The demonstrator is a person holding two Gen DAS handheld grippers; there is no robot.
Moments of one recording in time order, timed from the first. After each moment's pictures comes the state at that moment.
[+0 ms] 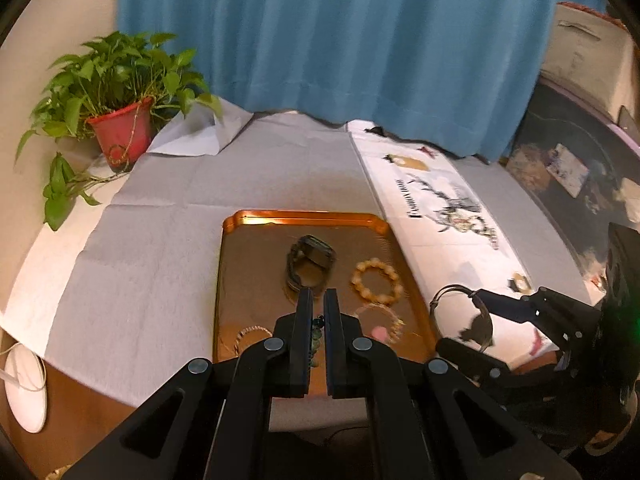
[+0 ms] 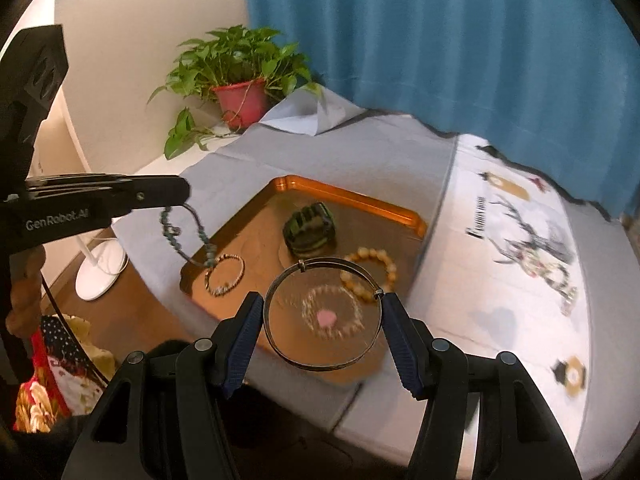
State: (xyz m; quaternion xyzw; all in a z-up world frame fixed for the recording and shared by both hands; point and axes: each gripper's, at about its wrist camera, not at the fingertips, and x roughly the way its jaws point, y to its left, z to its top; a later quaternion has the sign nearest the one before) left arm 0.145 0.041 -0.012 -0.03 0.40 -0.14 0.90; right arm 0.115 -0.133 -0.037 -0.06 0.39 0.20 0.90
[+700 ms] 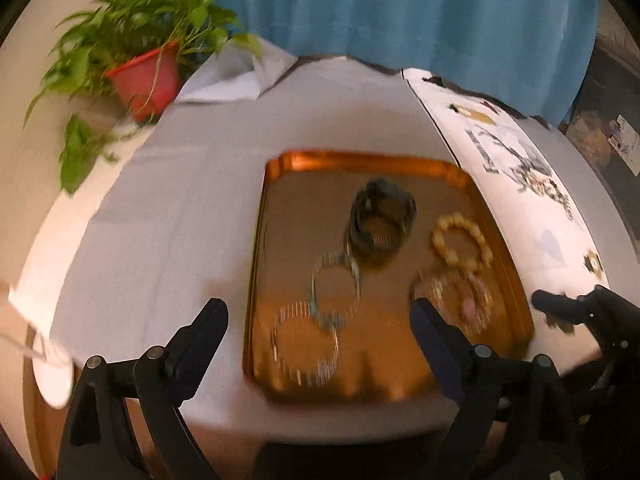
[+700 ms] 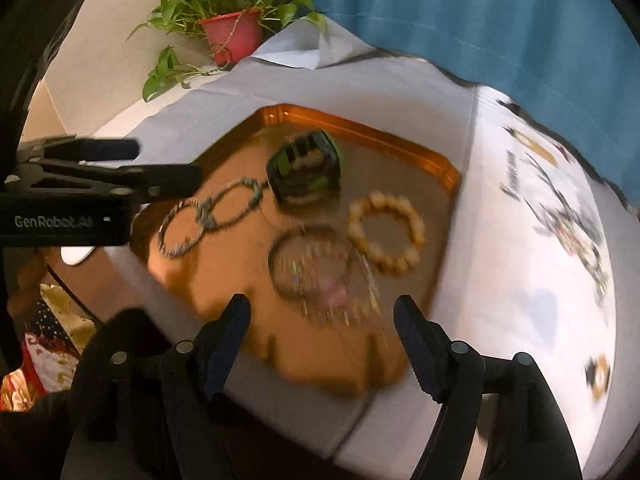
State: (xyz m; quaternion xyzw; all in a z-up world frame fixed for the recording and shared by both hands) left arm 0.163 0.050 -0.079 0.00 0.46 -0.06 0.88; right arm 0.140 -0.122 -0.103 -0.09 0.46 0.18 0.86
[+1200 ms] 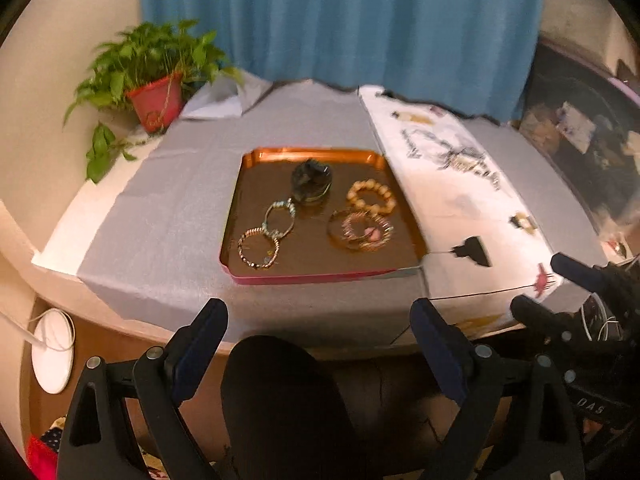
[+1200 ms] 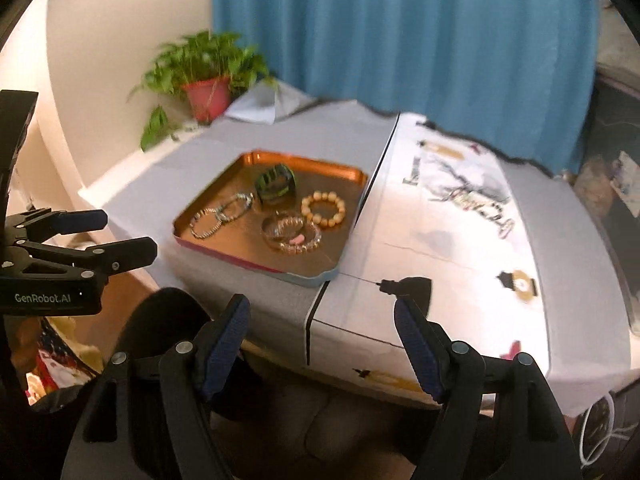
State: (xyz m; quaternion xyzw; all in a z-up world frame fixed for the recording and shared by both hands) left arm 0.012 0.012 -0.011 0.01 0.41 -0.09 0.91; right arm -0.010 -0.182 -0.020 -0.05 0.38 0.10 0.92
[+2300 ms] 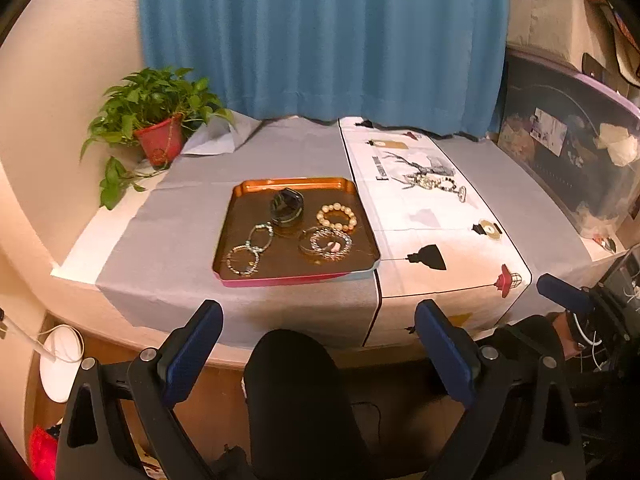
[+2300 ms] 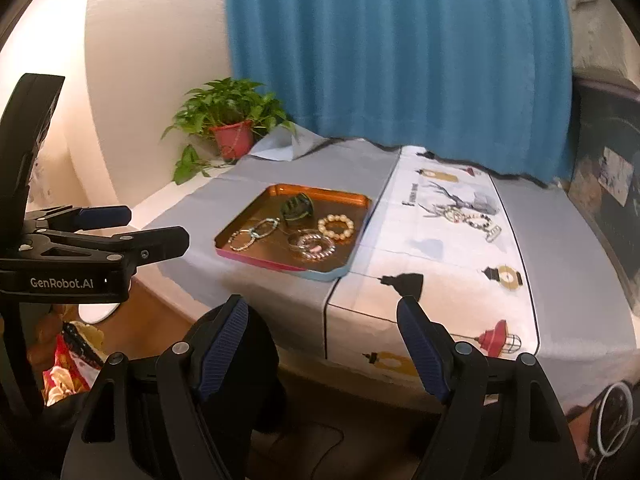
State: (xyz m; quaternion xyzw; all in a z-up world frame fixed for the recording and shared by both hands) left arm -0.049 -0.028 0.022 0.03 0.37 -0.09 0.92; right arm -0.093 -0.211 0.005 -0.01 0.32 0.13 0.94
